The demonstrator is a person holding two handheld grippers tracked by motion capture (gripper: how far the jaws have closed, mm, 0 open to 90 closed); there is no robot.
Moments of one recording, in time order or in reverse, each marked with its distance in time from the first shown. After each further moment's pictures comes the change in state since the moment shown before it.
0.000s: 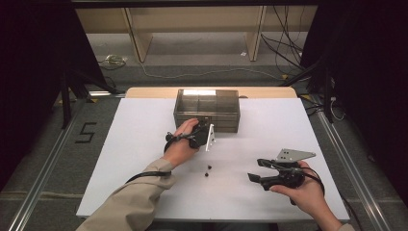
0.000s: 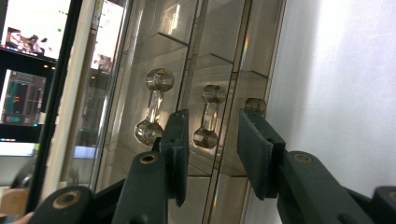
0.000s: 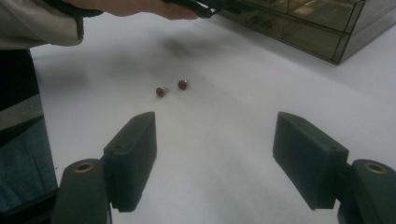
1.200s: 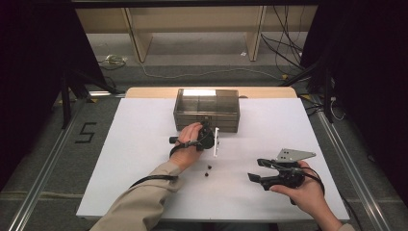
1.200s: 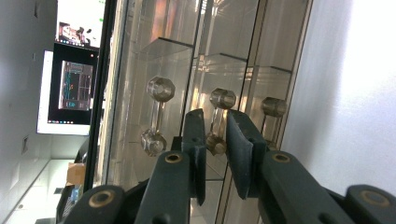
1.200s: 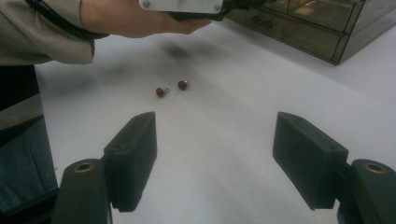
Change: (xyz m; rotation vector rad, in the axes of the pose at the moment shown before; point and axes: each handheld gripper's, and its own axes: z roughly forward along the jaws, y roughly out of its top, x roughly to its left) left arm -0.018 0.013 0.008 0.097 0.153 0.067; right arm 0.000 0.000 0.000 -0.002 0.000 -0.003
